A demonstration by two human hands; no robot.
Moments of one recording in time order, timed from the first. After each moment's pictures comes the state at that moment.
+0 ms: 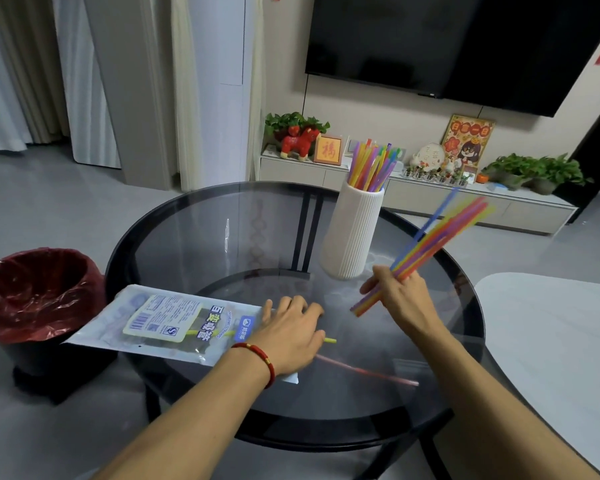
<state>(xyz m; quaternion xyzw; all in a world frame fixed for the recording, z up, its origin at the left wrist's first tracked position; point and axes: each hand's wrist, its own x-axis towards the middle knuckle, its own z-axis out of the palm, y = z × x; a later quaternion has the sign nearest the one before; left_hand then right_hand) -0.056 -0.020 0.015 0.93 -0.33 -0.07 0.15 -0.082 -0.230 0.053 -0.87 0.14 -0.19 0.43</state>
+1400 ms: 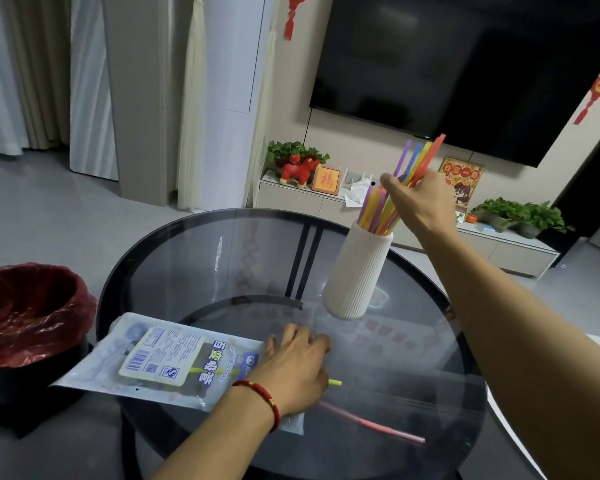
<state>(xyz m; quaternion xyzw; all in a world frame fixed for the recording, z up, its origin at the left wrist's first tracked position) -0.050 -0.014 0.031 0.92 -0.34 -0.04 0.19 0.023 -0.215 0.224 -0.88 0.16 -0.37 0.26</state>
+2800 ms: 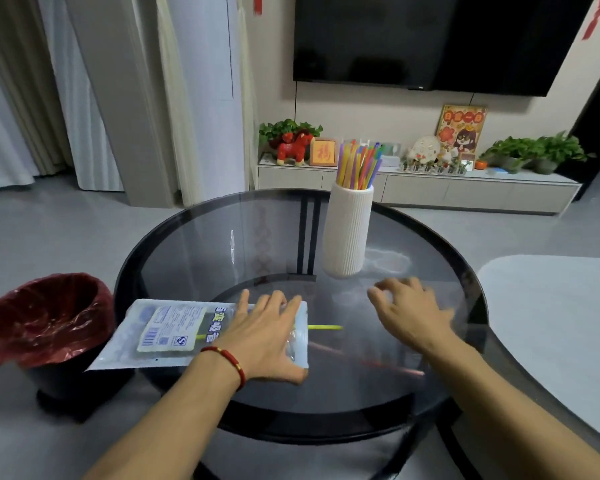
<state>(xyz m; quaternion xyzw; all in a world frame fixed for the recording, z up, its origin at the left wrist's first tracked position) -0.052 0.024 0.019 0.93 -0.37 0.01 0.03 -0.123 -0.209 0.062 -0.95 0.24 -0.07 0.20</state>
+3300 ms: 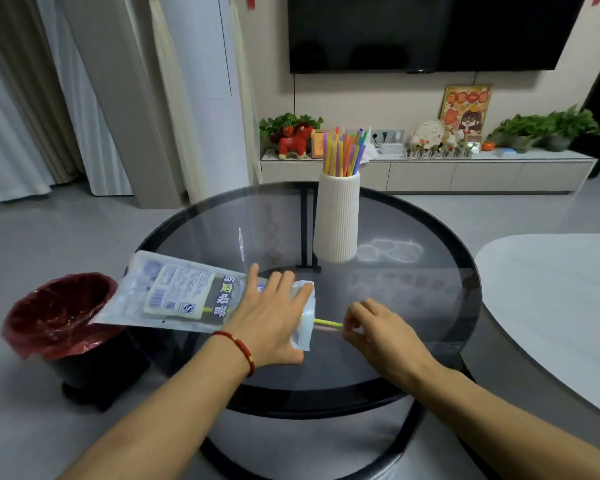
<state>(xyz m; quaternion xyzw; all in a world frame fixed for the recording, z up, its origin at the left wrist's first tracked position) -0.075 0.006 0.040 0.90 -0.41 0.11 -0.10 -0.161 -0.204 0.008 -0.98 0.01 -0.07 0.17</state>
